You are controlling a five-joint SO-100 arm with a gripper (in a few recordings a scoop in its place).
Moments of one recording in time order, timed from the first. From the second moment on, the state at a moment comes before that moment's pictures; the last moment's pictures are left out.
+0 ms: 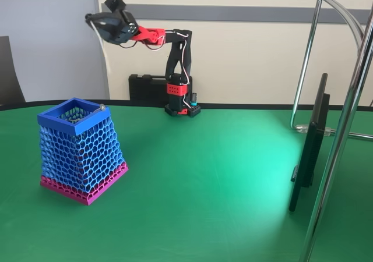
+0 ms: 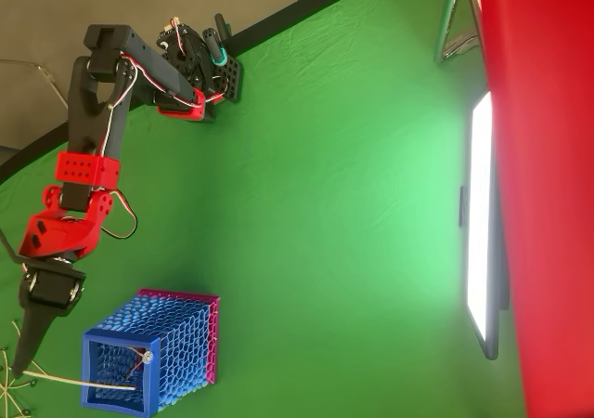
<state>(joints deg) 30.8 102.4 96.1 -16.0 -50.1</state>
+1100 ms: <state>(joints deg) 33.5 77.3 84.6 7.1 -57.1</state>
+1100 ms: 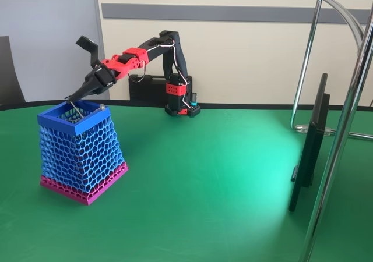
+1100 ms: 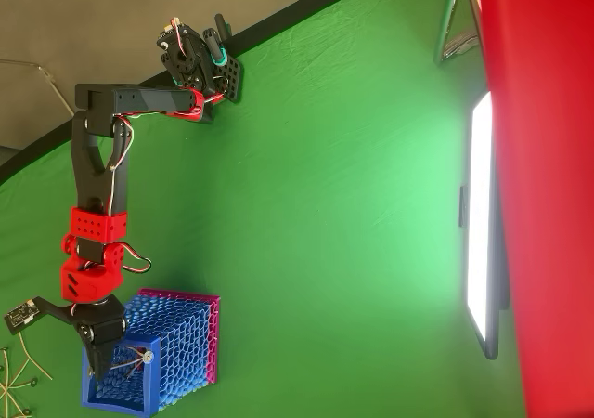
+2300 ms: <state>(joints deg) 17.9 125.6 132.6 2.5 -46.3</state>
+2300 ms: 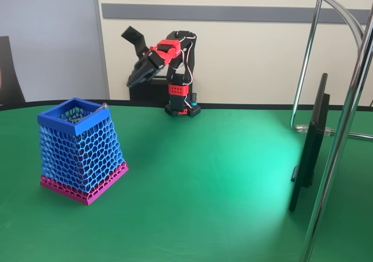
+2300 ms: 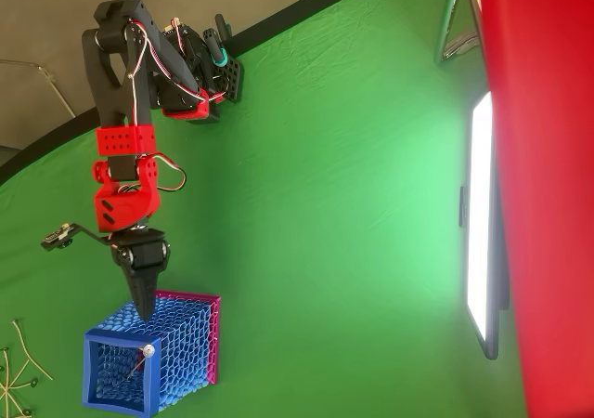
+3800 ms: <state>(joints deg) 1.2 190.1 176.2 48.9 1.6</state>
